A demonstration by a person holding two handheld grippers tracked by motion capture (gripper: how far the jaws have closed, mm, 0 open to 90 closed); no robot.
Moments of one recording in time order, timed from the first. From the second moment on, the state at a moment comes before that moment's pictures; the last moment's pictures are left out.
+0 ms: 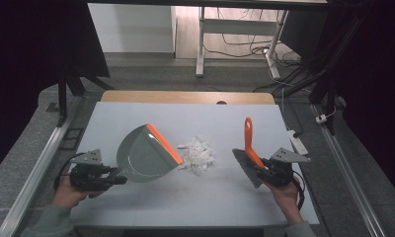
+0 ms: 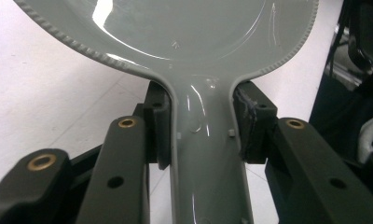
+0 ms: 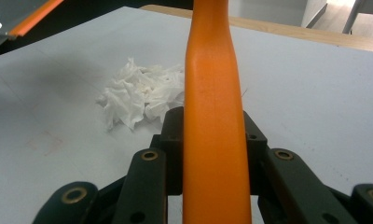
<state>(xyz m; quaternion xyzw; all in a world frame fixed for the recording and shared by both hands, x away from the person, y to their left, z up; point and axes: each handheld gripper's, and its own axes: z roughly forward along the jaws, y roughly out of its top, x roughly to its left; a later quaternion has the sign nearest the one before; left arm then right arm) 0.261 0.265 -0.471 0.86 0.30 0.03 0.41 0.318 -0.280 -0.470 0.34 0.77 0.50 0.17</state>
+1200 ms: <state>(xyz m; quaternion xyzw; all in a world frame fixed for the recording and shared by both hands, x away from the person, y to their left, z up) 0.265 0.246 -0.496 0.90 0.28 -0.01 0.33 0.331 -0.257 -0.466 0.34 0.78 0.50 0.17</state>
